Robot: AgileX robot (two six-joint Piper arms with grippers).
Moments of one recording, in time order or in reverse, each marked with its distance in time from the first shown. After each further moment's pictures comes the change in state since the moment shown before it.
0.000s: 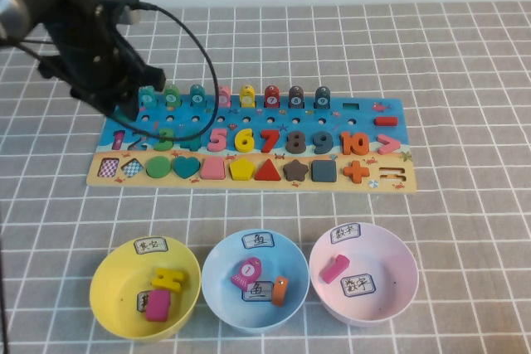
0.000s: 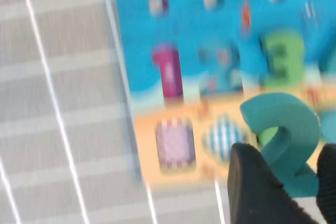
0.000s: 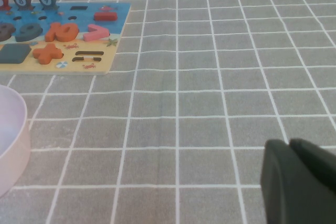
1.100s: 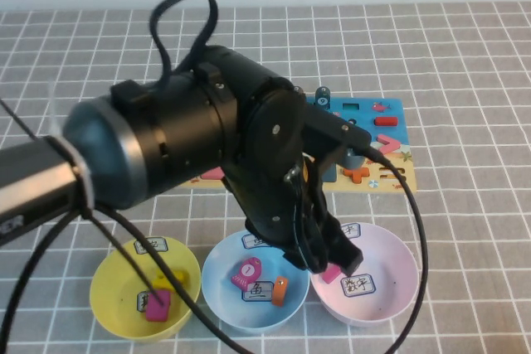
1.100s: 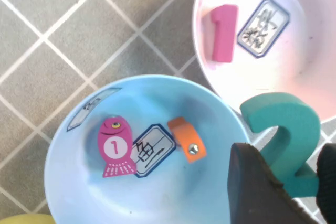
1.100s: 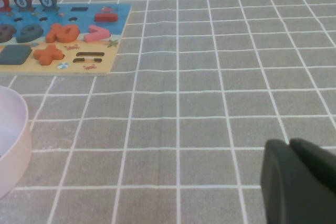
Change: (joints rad) right arm 0.000 -0.002 0.000 0.004 0.000 0.000; left arm -0.656 -0.369 0.524 -0.083 -0.178 -0.053
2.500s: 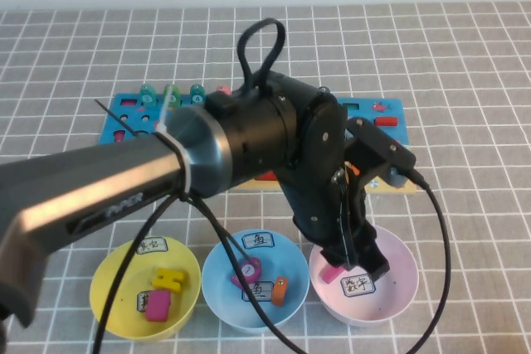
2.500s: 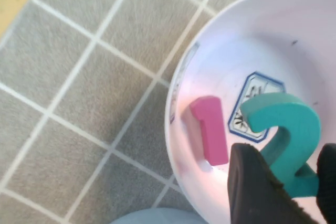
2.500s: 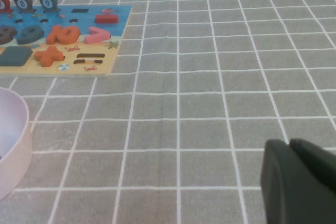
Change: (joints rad) right arm 0.000 -0.004 0.000 0.000 0.000 0.000; left arm 0.000 0.197 -0.105 -0.087 -0.110 0.288
